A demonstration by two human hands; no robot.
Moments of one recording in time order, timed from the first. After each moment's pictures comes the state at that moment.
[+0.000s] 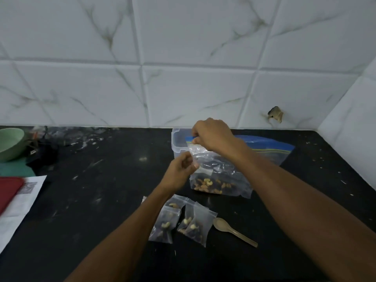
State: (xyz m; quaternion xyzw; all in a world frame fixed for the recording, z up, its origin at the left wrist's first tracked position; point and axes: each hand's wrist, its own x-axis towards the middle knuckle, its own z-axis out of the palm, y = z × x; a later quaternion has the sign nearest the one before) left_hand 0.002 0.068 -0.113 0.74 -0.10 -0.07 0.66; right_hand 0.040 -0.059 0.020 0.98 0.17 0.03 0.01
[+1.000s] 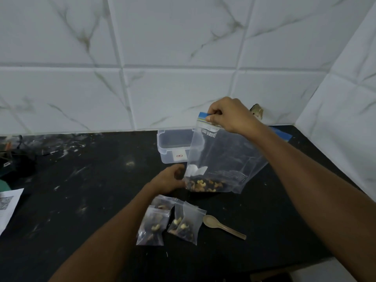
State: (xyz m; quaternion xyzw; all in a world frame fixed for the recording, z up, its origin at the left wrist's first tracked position) left_hand 0.023 0.072 -0.127 0.85 -0.14 -0.24 0.45; right_hand 0.027 -0.129 0.068 0.97 0.09 0.06 -0.21
